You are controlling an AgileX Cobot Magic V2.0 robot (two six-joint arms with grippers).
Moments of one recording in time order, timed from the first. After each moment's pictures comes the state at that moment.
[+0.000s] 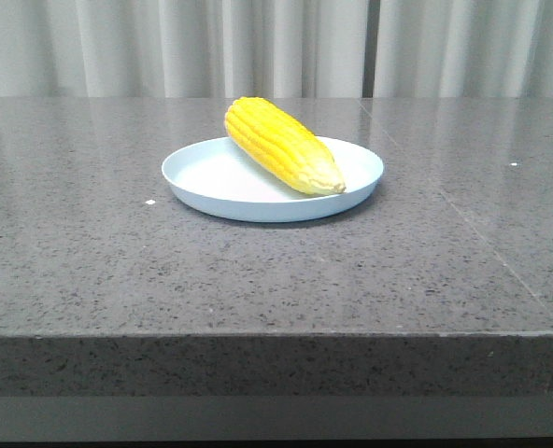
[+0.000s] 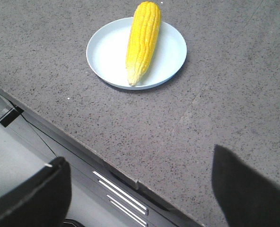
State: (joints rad) left arm -0.60 0.54 -0.76 0.01 0.86 0.02; right arm 0.50 0.54 -0.91 0.09 0.98 -0.01
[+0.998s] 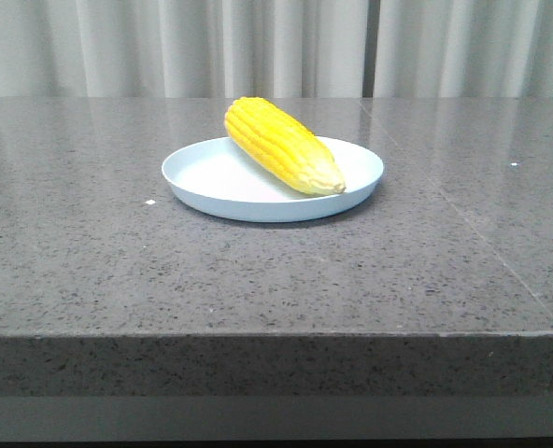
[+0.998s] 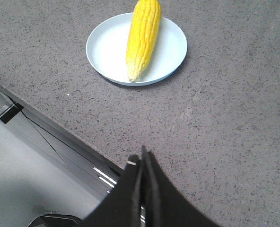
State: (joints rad) left arm -0.60 0.54 -0.76 0.01 0.86 0.02; right arm 0.50 0.54 -0.91 0.09 1.00 -0.01
